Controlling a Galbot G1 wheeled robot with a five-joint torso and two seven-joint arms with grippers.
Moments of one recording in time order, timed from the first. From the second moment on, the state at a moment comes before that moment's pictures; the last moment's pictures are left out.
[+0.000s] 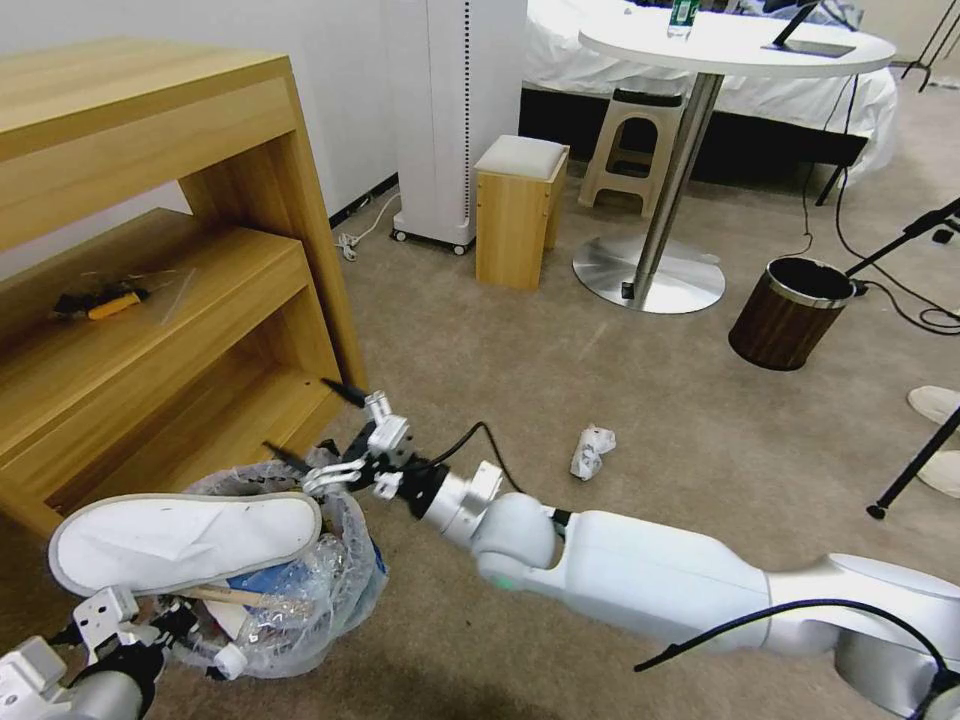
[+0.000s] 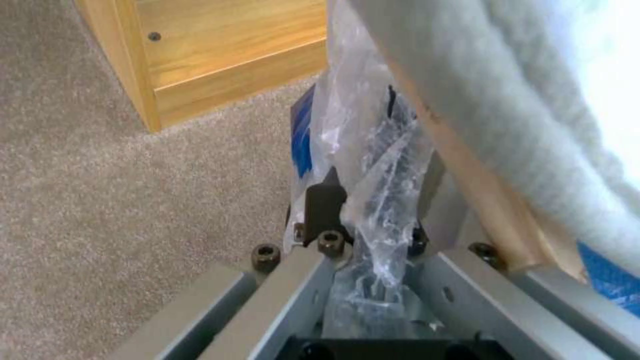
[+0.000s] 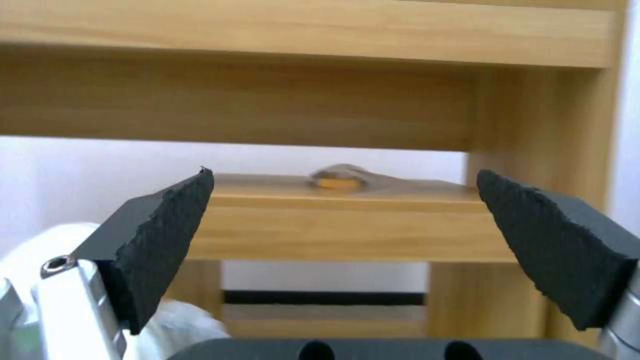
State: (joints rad) left arm 1.97 -1.19 -0.93 -2.39 -1.19 0.42 -0.56; right arm -0.32 1.07 -0.84 1.69 0.72 0.49 0.11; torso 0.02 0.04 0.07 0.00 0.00
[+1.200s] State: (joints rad) left arm 1.96 -1.22 -0.92 -2.41 -1.06 0.39 -0.48; right arm -0.76 0.76 -0.23 1.62 0.61 0.26 0.45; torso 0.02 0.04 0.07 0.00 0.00
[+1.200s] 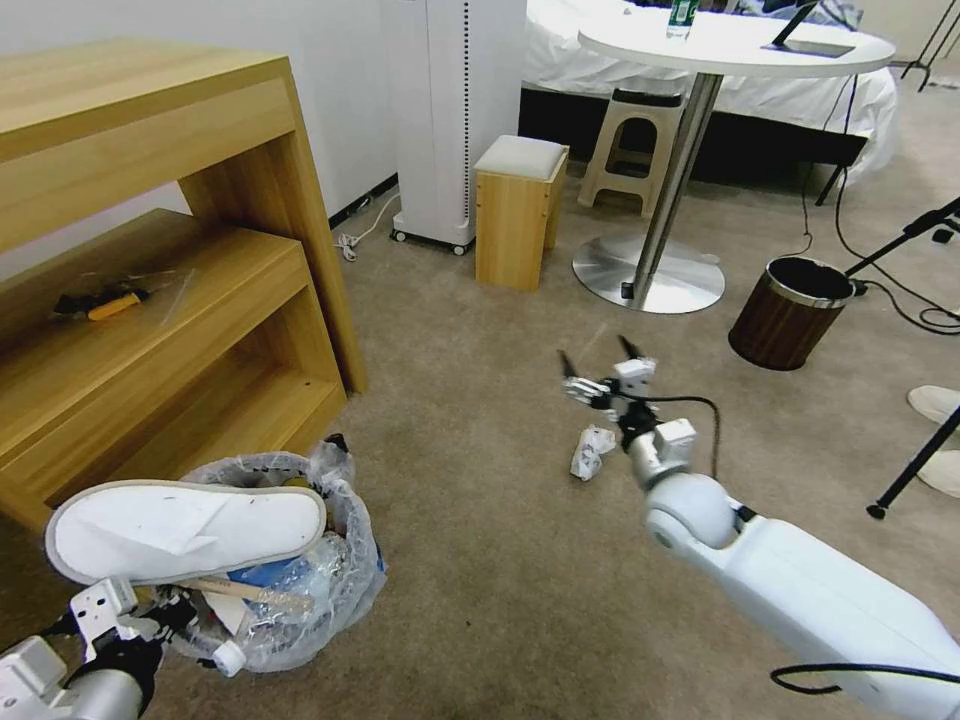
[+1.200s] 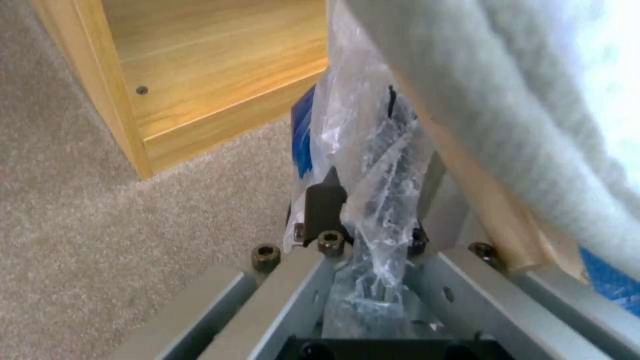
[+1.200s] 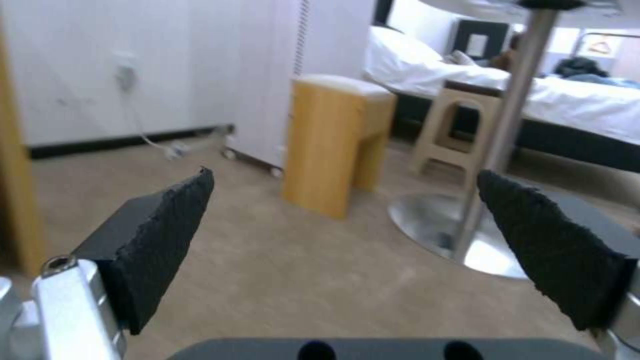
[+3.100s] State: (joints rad) left arm 1.97 -1.24 -0.93 -2.42 -1.00 0.40 -0.46; right arm -0.98 0.89 0.06 1.40 0.45 0.48 0.27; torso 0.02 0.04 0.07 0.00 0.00
